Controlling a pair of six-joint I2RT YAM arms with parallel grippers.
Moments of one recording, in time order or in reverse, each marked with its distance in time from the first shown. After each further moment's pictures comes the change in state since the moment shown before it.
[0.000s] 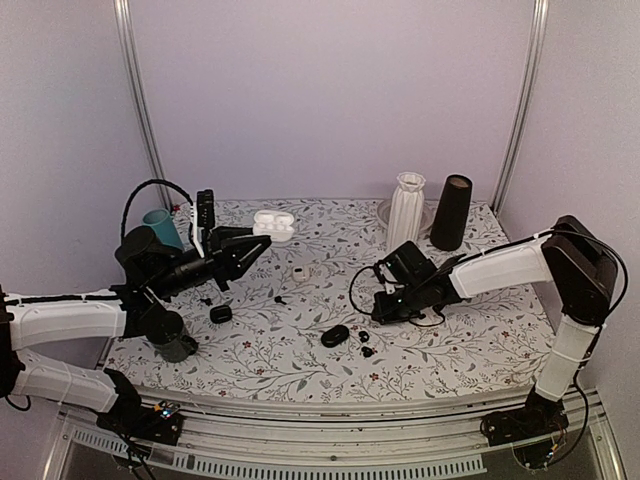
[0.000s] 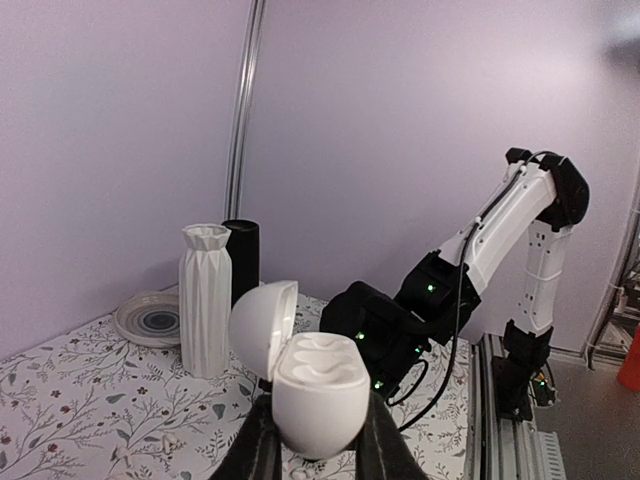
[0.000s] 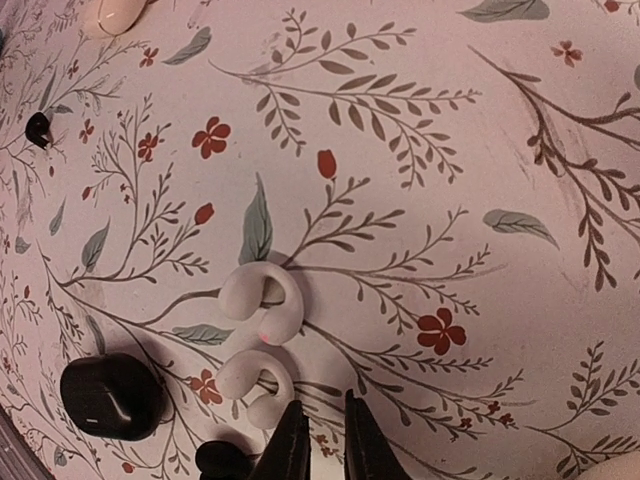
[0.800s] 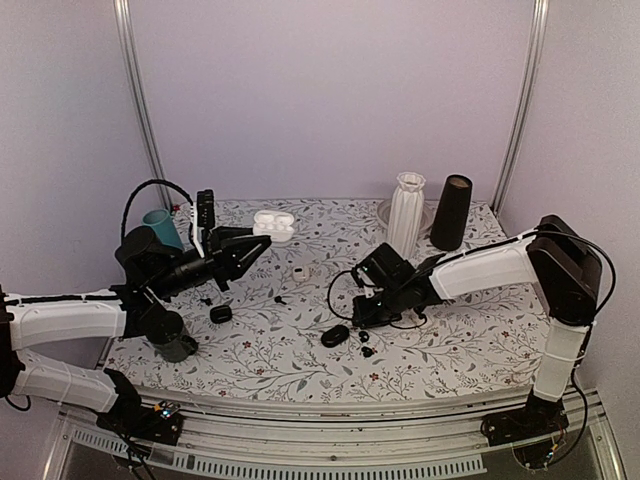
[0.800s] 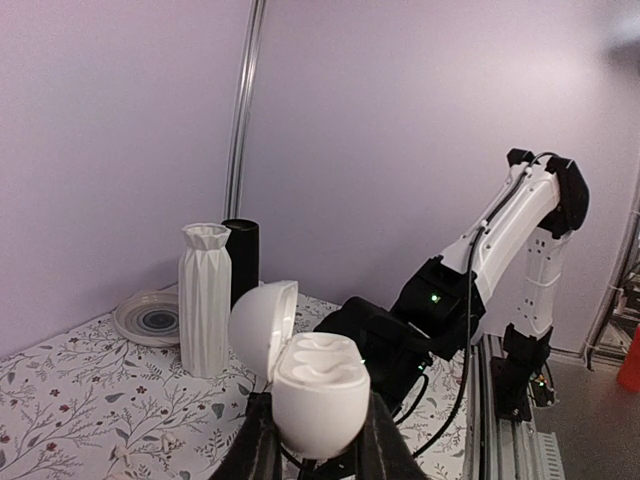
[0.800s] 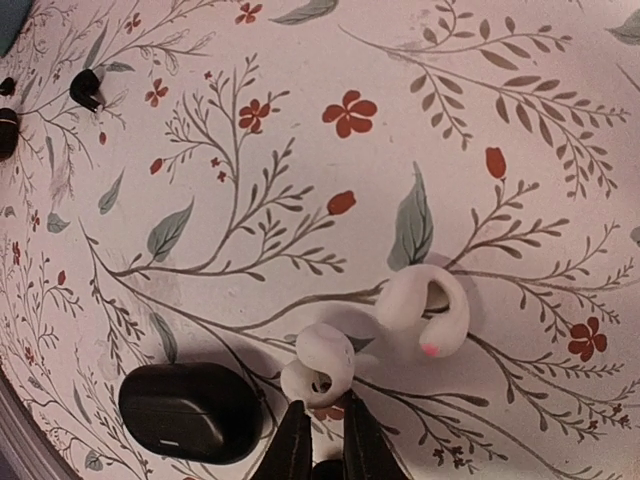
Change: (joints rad) left arm 0.000 0.000 0.000 -0.001 0.000 -0.004; right arm 0.095 0.078 0.109 -0.056 0.000 0.034
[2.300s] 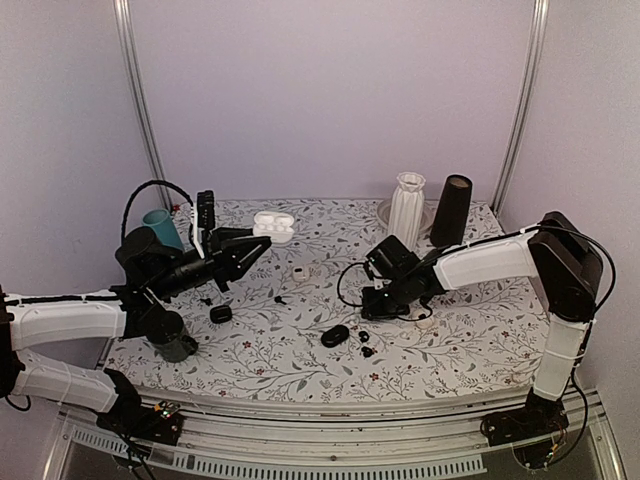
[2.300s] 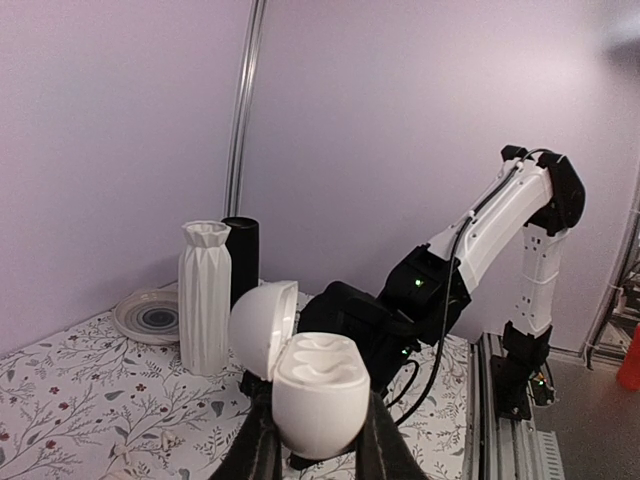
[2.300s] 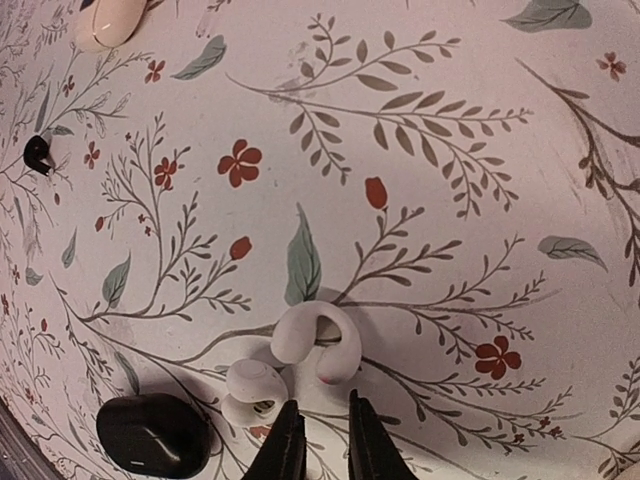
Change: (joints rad) left arm 0.000 -0.001 -0.005 -0.001 0.000 0.000; right arm -0.061 0.012 0.042 -0.064 0.008 0.055
